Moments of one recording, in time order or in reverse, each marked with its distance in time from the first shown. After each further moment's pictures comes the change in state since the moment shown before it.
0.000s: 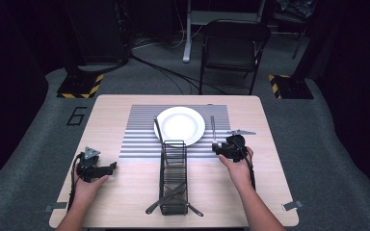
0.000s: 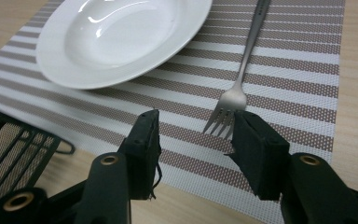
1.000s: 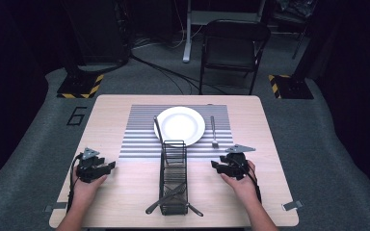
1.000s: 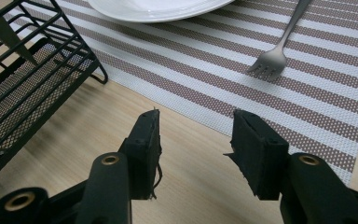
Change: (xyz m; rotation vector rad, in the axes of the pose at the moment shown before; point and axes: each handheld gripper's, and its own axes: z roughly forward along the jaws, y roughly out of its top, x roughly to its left) left arm -0.006 0.004 -0.013 0.021 -0.079 -0.033; right arm 0.011 -0.043 -0.019 0.014 0.080 -0.182
